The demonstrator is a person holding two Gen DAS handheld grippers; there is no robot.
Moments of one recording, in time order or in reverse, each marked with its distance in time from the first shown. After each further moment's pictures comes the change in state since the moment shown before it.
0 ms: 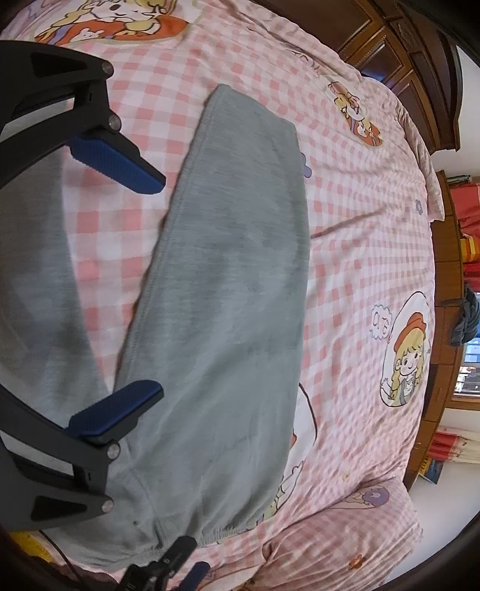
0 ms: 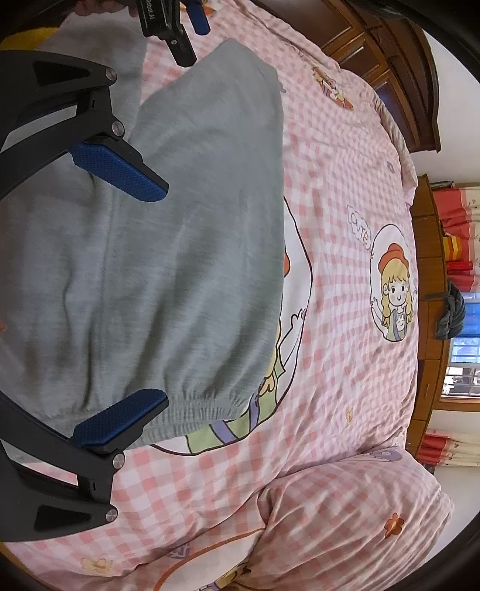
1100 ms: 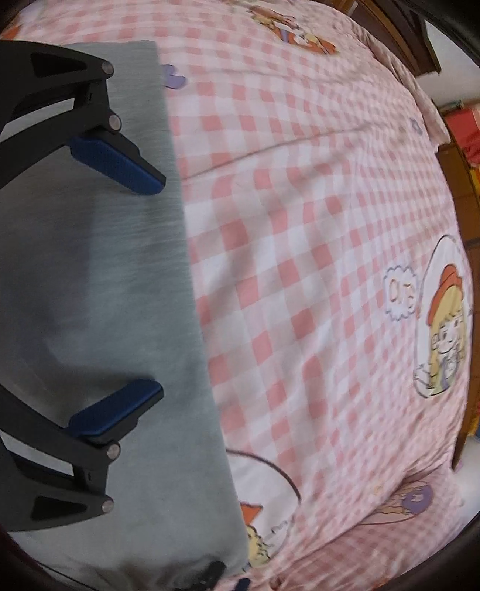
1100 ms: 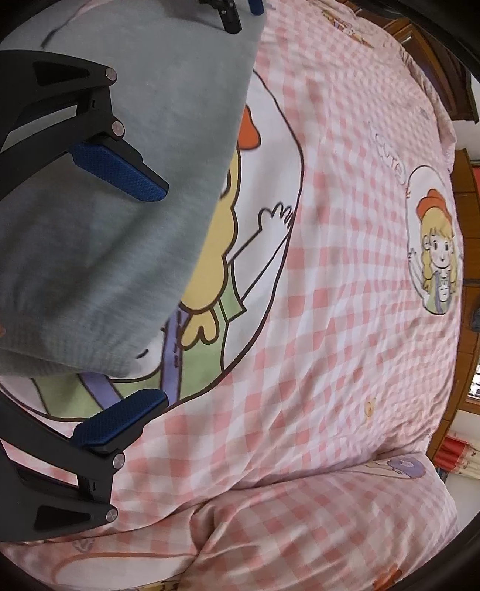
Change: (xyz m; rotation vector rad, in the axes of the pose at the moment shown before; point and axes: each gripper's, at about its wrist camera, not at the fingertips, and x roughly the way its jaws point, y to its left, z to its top) left arm 0.146 0.001 0.128 0.234 0.113 -0.064; right arm 0.125 -0.070 0.082 -0.054 0.177 -0.096
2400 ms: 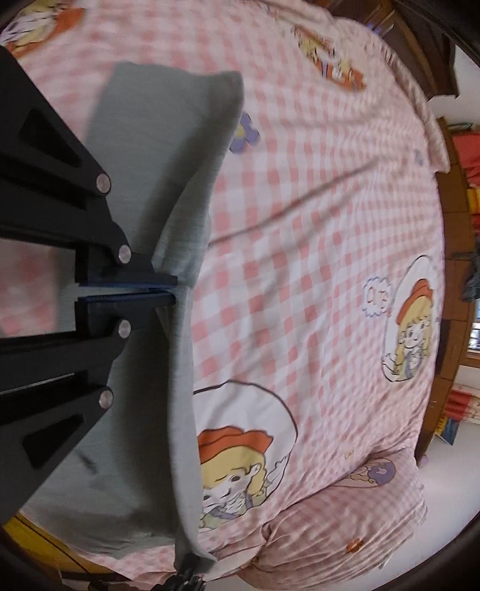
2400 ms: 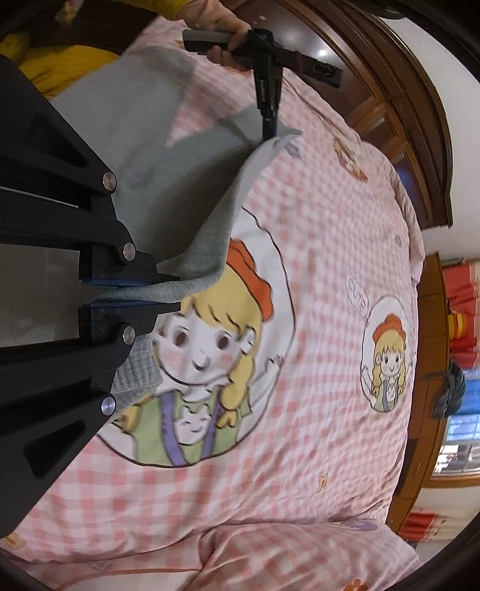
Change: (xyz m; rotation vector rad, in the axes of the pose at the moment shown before) left arm -0.107 0.019 -0.077 -0.111 -0.089 -0.103; right arm -0.147 0.031 -0.090 -0.177 -0.175 0.371
